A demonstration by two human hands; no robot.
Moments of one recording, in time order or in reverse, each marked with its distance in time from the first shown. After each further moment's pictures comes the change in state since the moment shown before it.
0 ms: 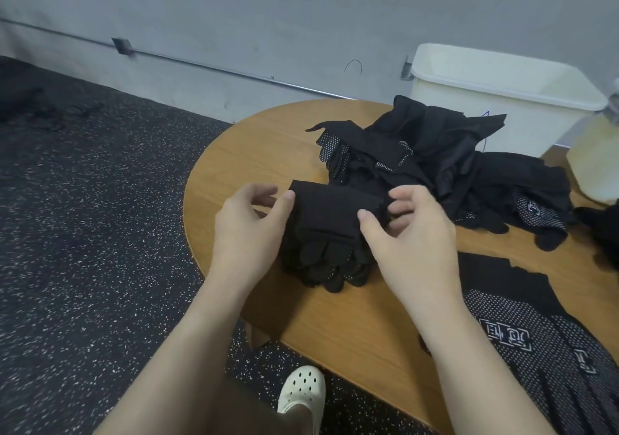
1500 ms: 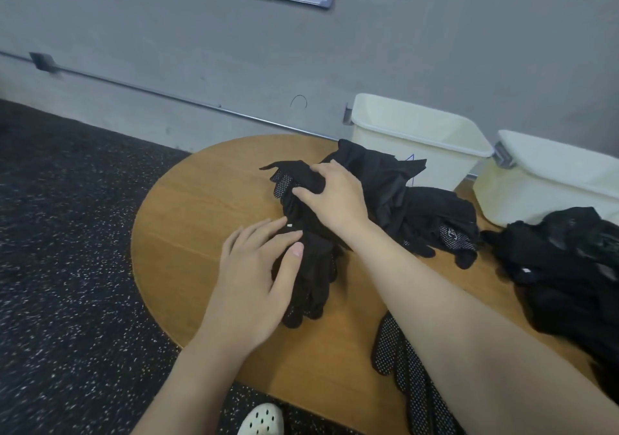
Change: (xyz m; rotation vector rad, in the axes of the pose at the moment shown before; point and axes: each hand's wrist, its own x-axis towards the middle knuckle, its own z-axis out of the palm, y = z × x) left_hand -0.021 0.009 0.022 0.249 -0.230 0.512; right_hand 0.123 -0.014 0.038 -0.305 -0.167 -0.229
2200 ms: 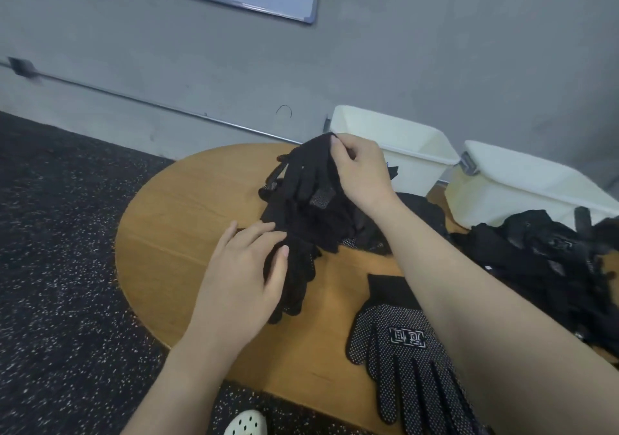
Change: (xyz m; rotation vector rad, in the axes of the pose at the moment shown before) left_hand -0.003 0.019 -0.005 0.082 0.028 0.064; right_hand 0.000 -0.001 -0.078 0.342 0.161 -0.040
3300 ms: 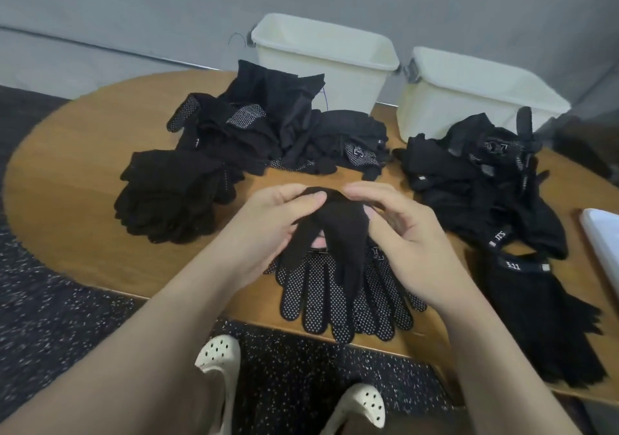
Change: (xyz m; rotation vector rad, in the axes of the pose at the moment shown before) left_hand -0.009 0.128 0.074 -1.133 -0.586 -0.546; right_hand -0.215 0.073 -0.144 0.227 -0.181 0.083
